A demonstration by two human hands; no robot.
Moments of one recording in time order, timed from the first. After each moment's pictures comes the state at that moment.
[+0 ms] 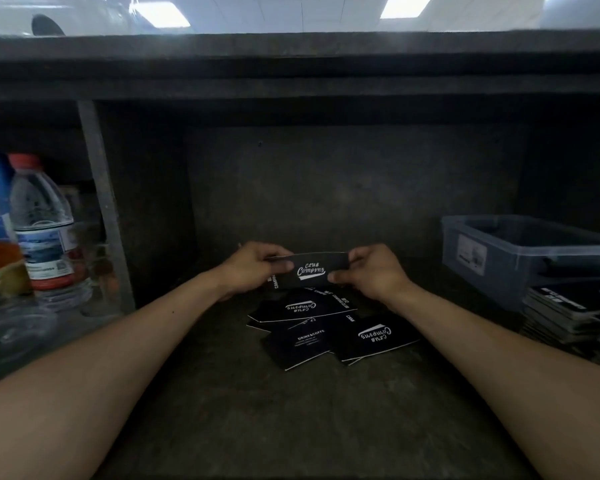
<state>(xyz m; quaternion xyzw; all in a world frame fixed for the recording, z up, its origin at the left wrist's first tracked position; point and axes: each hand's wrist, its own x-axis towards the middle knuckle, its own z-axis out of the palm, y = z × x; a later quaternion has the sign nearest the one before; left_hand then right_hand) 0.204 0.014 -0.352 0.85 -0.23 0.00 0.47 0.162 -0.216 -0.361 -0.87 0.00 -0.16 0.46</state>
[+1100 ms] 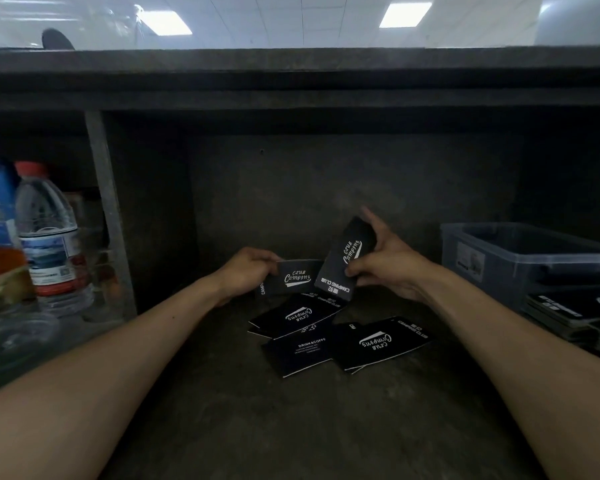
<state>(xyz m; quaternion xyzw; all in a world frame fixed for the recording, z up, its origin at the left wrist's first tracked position) 0.199 0.013 -0.346 0.85 -0.18 0.02 0.50 0.153 -0.233 -0.331 -0.77 -0.09 -0.10 0.62</state>
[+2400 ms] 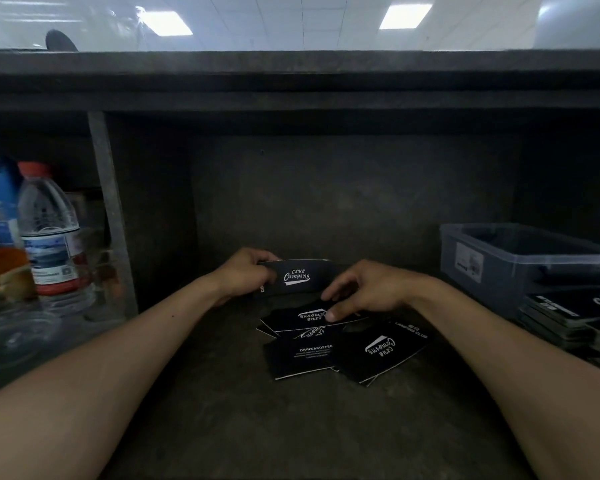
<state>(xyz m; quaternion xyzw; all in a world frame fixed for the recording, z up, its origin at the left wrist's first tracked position) 0.198 0.018 -0.346 0.87 -0.16 0.02 0.46 0.138 -0.225 -0.333 -0.96 -0.16 0.04 0.24</state>
